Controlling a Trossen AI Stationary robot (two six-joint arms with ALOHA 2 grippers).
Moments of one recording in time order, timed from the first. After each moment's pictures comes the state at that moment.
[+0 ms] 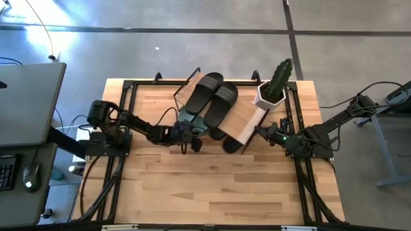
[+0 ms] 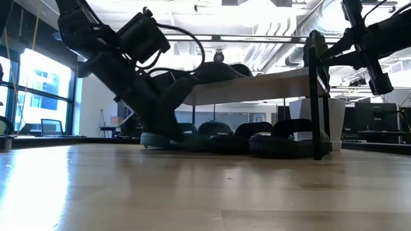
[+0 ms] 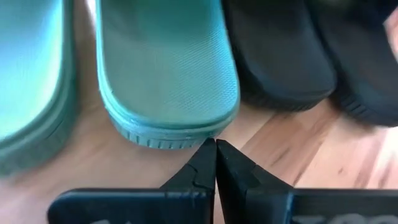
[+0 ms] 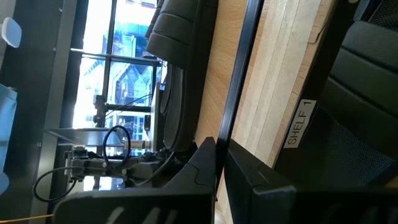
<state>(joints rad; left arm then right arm) 0.07 1.75 0.67 0.30 -0.44 -0.75 0.50 0.69 0.28 -0.06 0.97 1.81</state>
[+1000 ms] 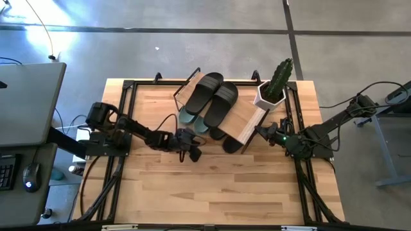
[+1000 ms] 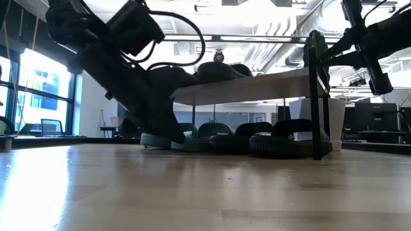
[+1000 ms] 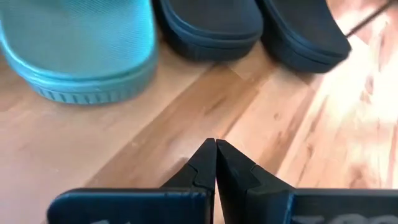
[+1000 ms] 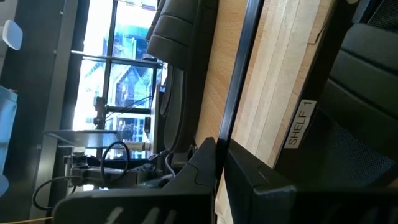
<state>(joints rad) -0.03 1.75 0.67 0.31 -0.37 -0.76 0.50 0.69 0.28 -0.04 0.98 1.80</state>
